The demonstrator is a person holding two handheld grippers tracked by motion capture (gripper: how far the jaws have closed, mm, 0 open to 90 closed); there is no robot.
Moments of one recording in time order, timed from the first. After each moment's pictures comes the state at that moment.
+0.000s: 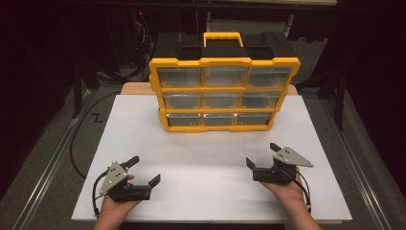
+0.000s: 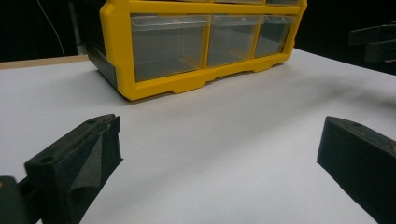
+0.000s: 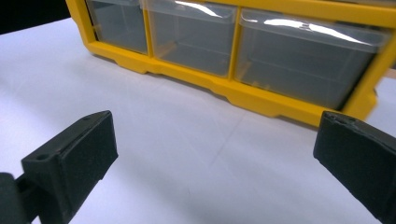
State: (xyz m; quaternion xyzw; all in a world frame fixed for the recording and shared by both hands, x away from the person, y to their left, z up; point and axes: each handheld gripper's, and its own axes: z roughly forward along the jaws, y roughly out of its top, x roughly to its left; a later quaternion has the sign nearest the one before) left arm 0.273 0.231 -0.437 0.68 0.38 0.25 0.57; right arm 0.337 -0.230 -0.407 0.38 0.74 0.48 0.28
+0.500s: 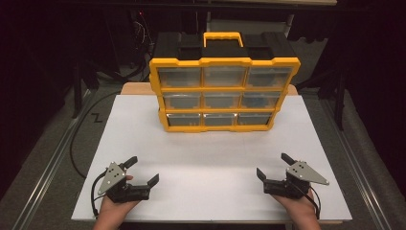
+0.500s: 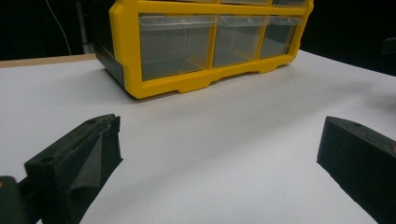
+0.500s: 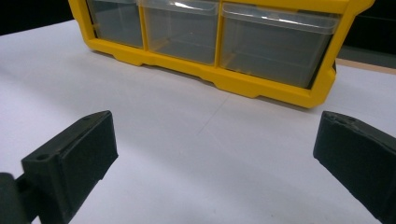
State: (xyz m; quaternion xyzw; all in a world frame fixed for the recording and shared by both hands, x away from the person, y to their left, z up) left arm 0.272 0.233 -0.438 0.68 0.39 0.26 0.57; right arm 0.306 -0.255 -0.416 0.38 0.72 0.50 0.30
